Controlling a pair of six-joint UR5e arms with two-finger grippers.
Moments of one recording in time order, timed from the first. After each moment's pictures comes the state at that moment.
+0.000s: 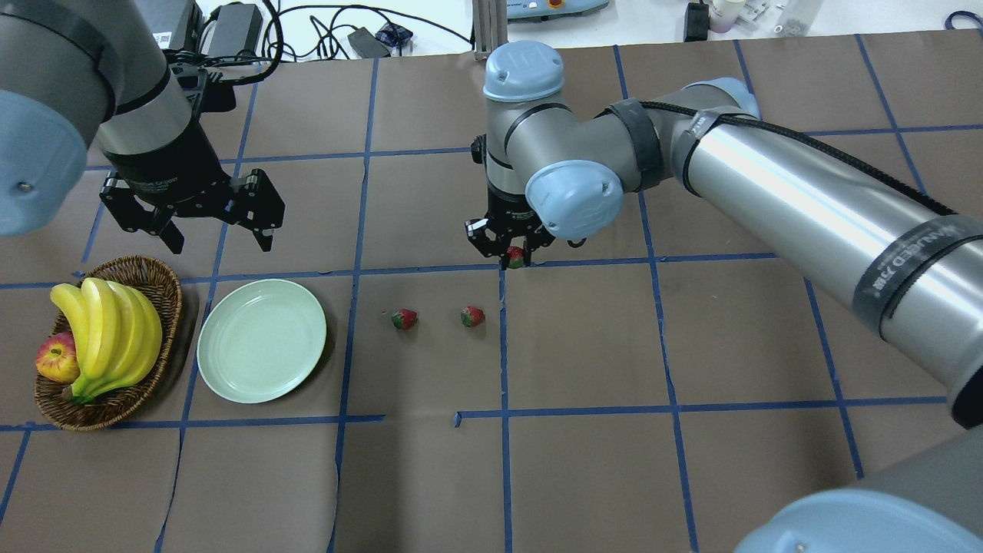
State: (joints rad) left arm -1.53 -1.52 -1.67 -1.62 1.68 -0.02; right arm 1.94 -1.12 1.57 -1.90 -1.48 0.18
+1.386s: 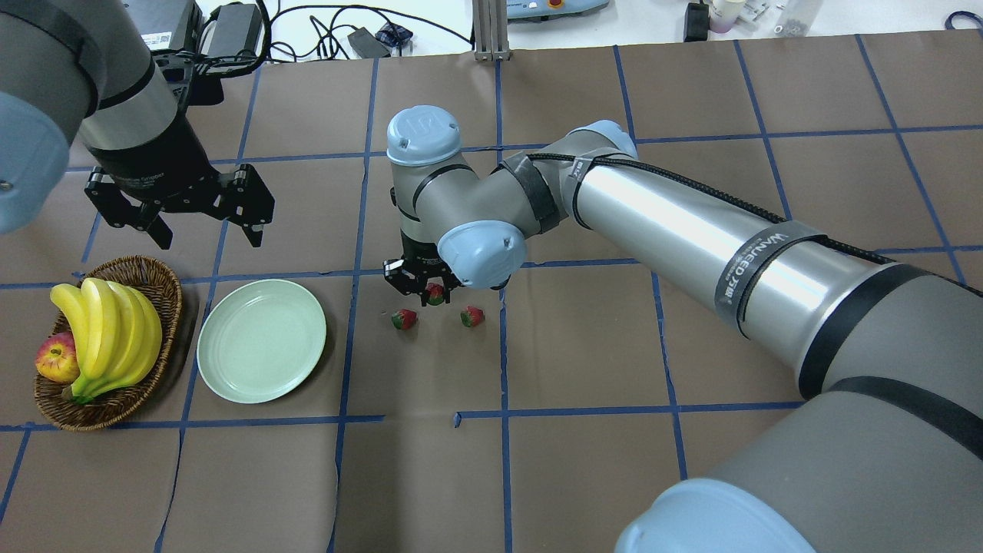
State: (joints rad) left arm -1.52 -1.51 -1.67 -1.62 1.69 -0.01; right arm 2.08 -0.98 1.51 -2.01 -1.40 0.33
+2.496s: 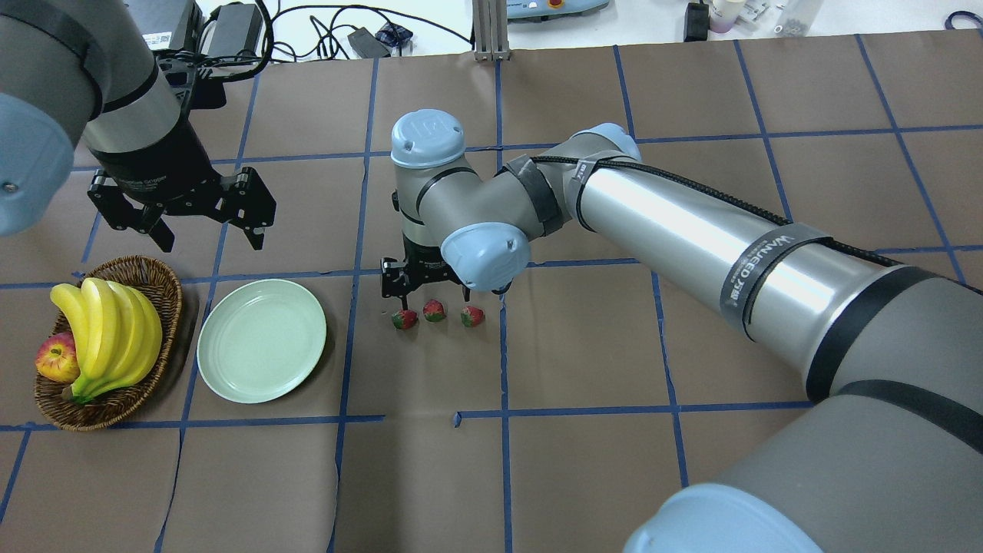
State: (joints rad) left arm -1.52 -1.51 -1.67 -1.62 1.69 -0.02; right arm 2.07 -1.02 1.52 -1.97 -1.40 0.31
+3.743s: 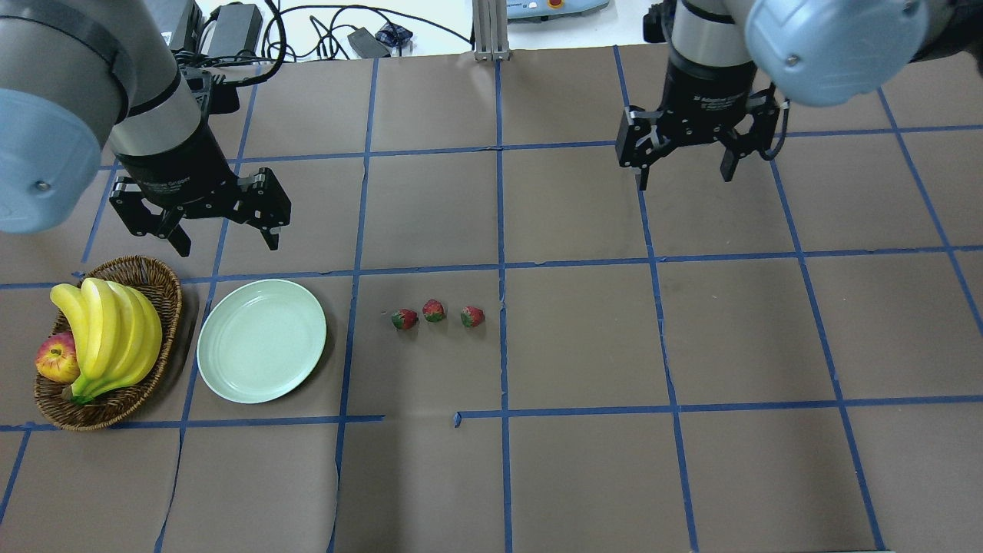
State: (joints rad) left arm -1.55 -1.54 -1.68 -1.61 1.68 -0.11; right arm 1.64 -1.44 1.47 -1.48 -1.65 0.04
